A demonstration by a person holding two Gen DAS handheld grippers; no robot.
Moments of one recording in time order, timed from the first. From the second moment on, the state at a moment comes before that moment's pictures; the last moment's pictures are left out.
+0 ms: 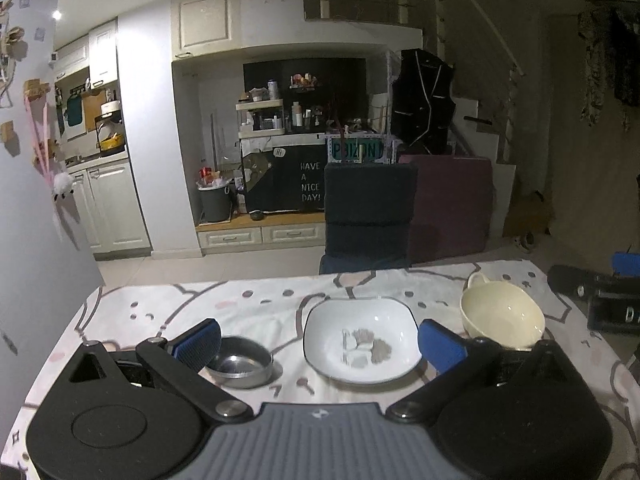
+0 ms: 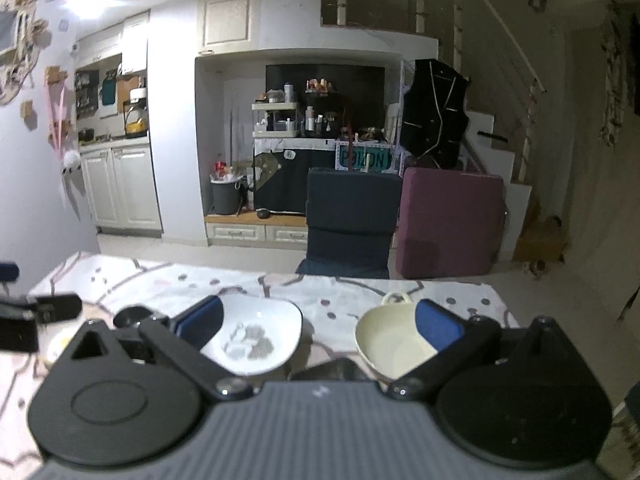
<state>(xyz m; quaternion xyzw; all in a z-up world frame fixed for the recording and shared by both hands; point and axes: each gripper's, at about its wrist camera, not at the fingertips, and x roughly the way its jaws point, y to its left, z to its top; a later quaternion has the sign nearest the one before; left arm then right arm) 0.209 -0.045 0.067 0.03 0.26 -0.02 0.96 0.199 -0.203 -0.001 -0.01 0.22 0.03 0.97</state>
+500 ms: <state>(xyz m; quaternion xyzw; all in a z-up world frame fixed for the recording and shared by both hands) 0.309 -0.052 0.057 0.03 0.26 -0.05 0.96 0.251 -0.201 -0.003 0.00 0.22 0.02 0.98</state>
